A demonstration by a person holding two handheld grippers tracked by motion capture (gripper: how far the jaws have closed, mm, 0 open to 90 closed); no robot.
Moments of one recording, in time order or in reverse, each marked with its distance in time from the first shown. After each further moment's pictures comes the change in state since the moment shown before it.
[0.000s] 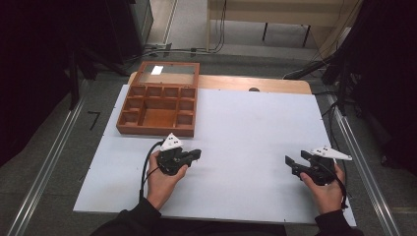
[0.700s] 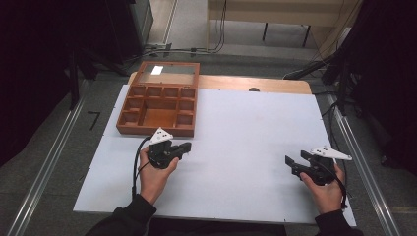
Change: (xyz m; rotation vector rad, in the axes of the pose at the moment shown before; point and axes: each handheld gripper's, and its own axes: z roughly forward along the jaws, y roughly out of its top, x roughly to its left) left arm 0.024 0.008 -0.014 -0.037 0.066 -0.048; right arm 0.000 0.000 0.000 0.002 0.001 0.003
